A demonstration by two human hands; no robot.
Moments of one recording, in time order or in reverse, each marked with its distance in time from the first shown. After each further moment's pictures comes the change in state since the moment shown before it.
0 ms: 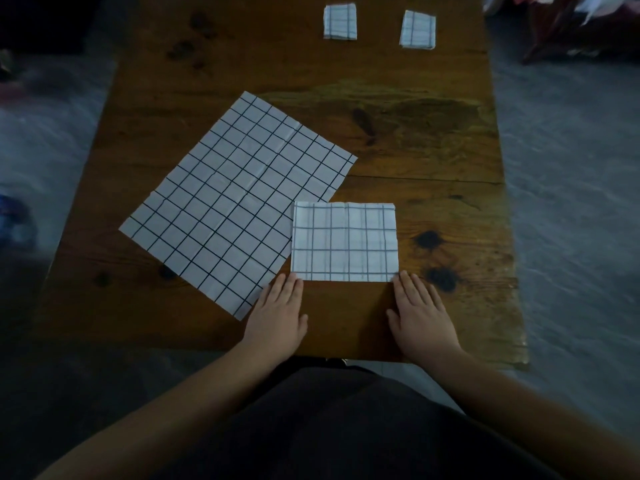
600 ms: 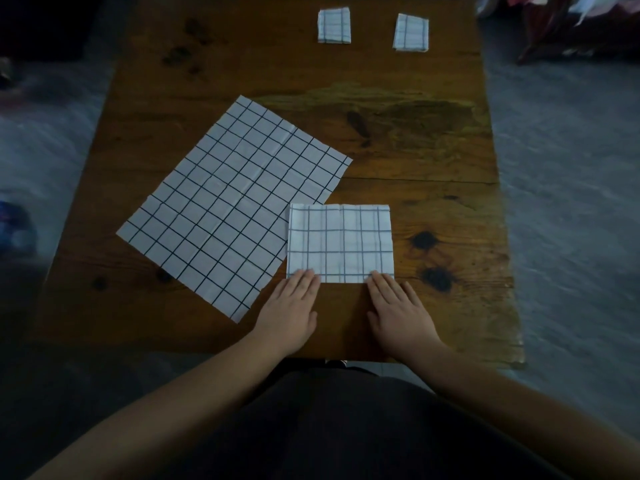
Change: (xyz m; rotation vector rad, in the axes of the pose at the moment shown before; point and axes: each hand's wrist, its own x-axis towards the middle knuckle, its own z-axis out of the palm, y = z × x) left_hand 0.019 0.014 -0.003 0.075 -0.020 0.136; right_hand 0.012 -0.021 -0.004 0.003 -0.042 -0.116
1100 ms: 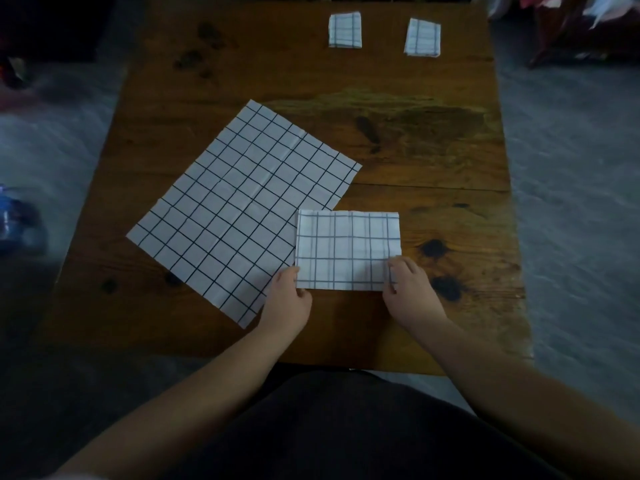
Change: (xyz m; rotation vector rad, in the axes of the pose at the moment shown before) left_hand 0.010 -0.004 -0.028 -0.851 0.247 -0.450; right_hand 0.037 0.001 -0.045 0.469 0.113 0.214
